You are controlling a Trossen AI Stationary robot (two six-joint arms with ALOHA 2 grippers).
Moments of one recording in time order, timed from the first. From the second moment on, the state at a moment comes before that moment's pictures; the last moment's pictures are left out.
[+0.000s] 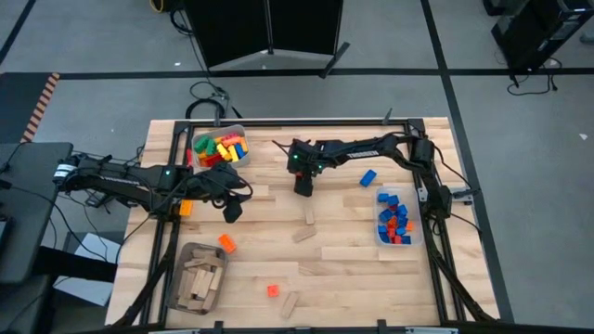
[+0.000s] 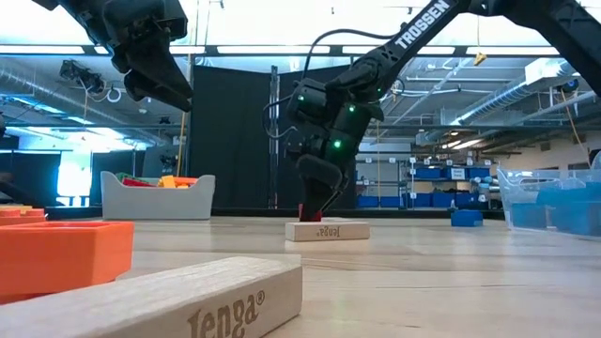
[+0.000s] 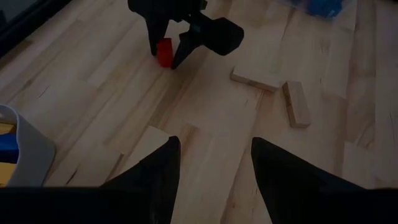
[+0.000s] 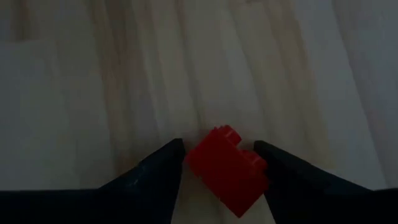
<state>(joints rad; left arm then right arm) -0.08 0.93 0.71 -0.51 -0.28 -0.42 -0.30 2.12 1.42 -0.43 -0.06 -0.06</state>
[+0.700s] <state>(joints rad) -0.08 0.93 0.71 -0.47 -0.28 -0.42 -0.28 1.96 1.42 -0.64 -0.07 0.23</state>
